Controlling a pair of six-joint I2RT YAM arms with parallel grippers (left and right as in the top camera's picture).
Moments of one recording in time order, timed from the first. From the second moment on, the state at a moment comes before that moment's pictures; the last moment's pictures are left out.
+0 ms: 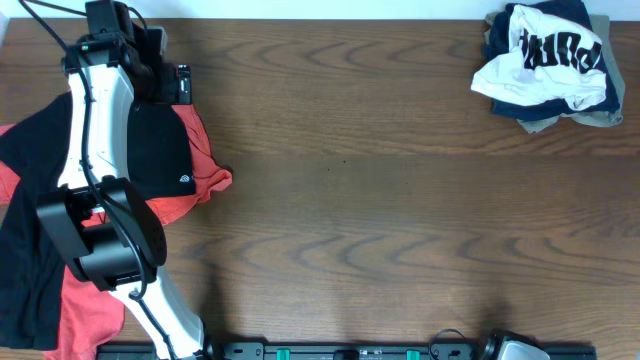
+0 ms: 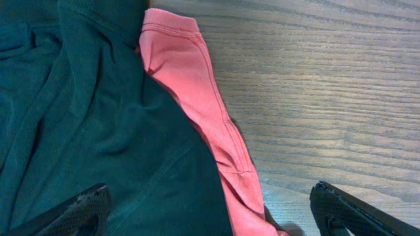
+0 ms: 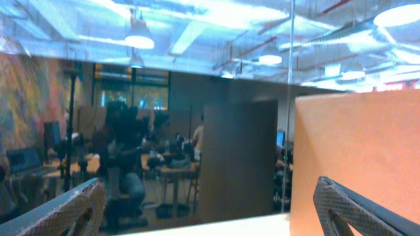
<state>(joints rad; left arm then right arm) 0.20 2.02 1.84 -0.96 0.09 0.17 -0.30 1.25 1.81 -0.08 0.02 -0.02</state>
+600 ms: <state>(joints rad) 0.20 2.02 1.84 -0.96 0.09 0.17 -0.08 0.80 1.23 0.00 0.00 -0.01</state>
